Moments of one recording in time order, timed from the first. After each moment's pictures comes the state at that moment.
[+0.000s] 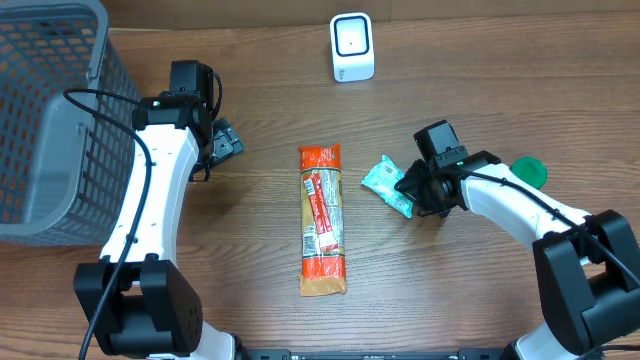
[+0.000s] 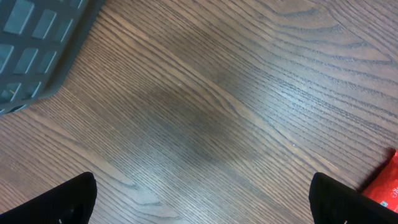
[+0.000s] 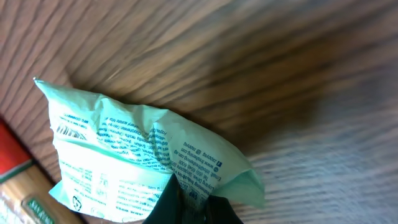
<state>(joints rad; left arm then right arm) 0.02 1.70 1.47 -1.12 -0.27 -0.57 0.40 1.77 1.01 -0.50 -0.15 0.97</state>
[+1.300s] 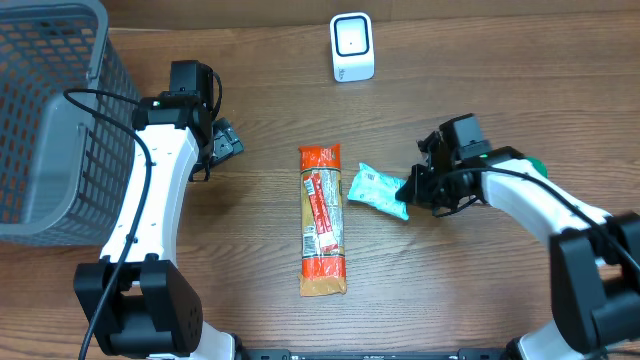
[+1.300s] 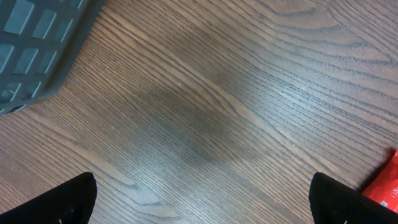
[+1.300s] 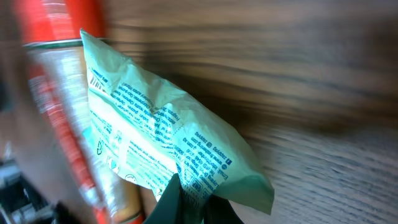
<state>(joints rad) 0.02 1.70 1.47 -1.12 -0.27 -0.57 0.28 1.73 1.01 -0.52 -0.58 0.37</state>
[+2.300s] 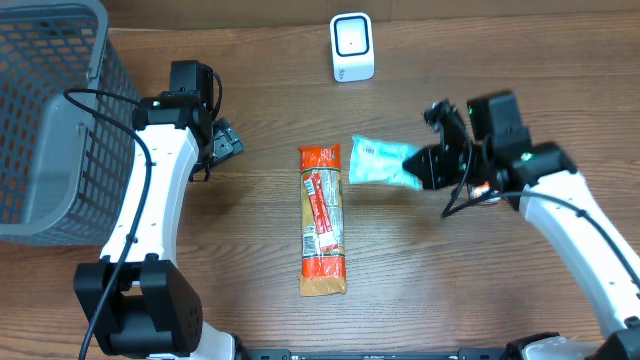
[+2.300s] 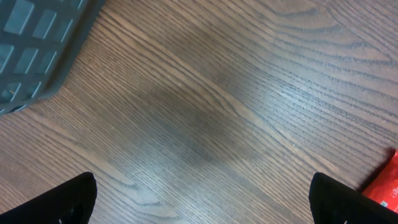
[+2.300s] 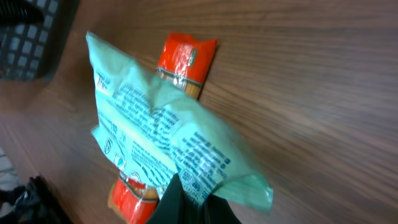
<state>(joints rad) 0.02 1.70 1.47 -1.12 -0.27 -0.57 0.28 1.48 1.20 -0.72 -0.51 0.11</state>
